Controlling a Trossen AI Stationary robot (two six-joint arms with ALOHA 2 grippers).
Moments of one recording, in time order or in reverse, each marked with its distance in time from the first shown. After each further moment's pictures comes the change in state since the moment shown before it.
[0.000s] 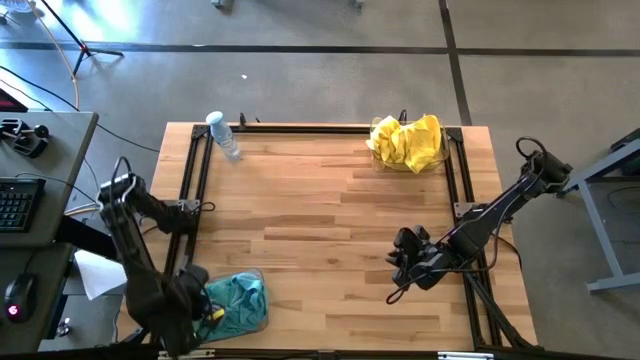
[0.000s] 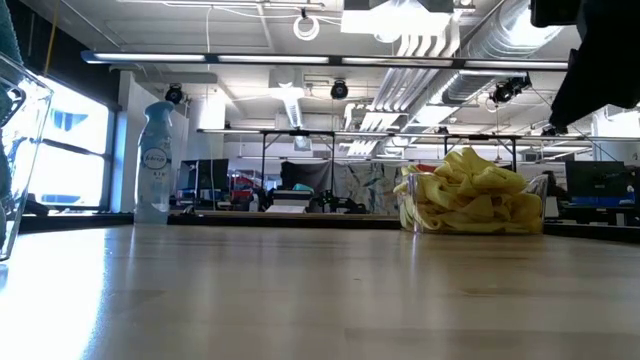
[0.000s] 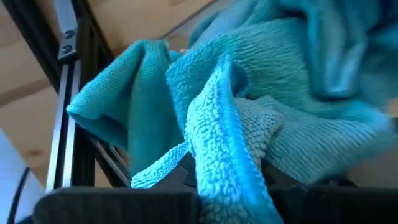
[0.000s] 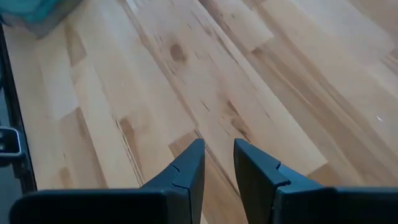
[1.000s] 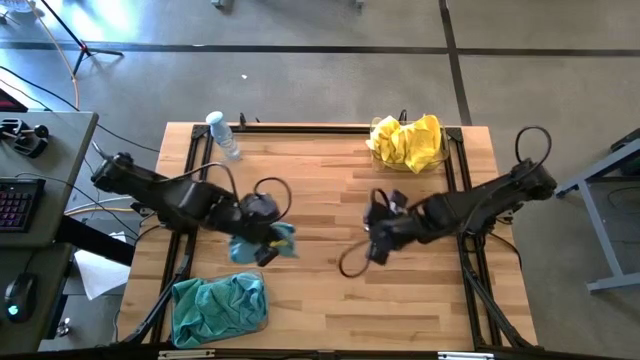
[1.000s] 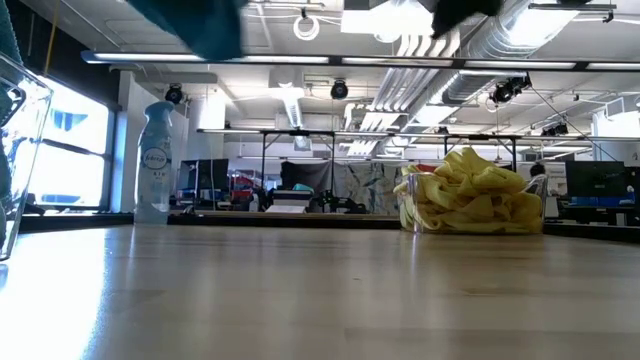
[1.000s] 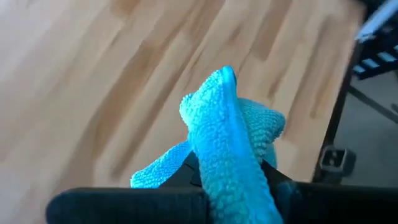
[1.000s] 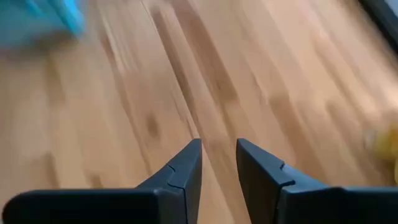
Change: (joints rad) left arm 0.714 -0.212 -0.009 0.384 -0.248 1.468; right arm -0.309 0.214 0.621 -0.417 -0.059 -0.530
